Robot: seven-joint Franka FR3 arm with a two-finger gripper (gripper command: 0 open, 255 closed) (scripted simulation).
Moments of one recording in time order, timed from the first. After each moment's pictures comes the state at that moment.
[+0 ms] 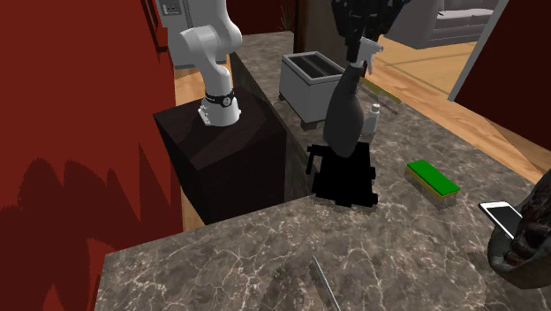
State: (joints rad) arm 0.03 0.25 -0.03 -1.30 -0.01 1.58 0.26
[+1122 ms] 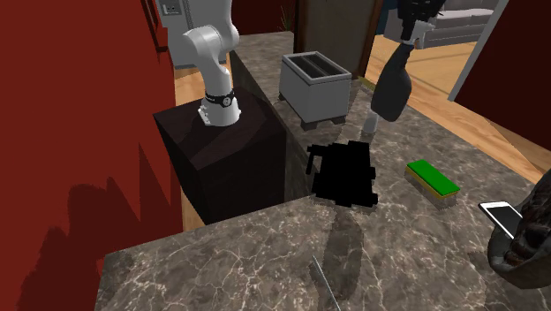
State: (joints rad) arm 0.28 0.36 0.10 -1.13 -0.06 1.52 0.63
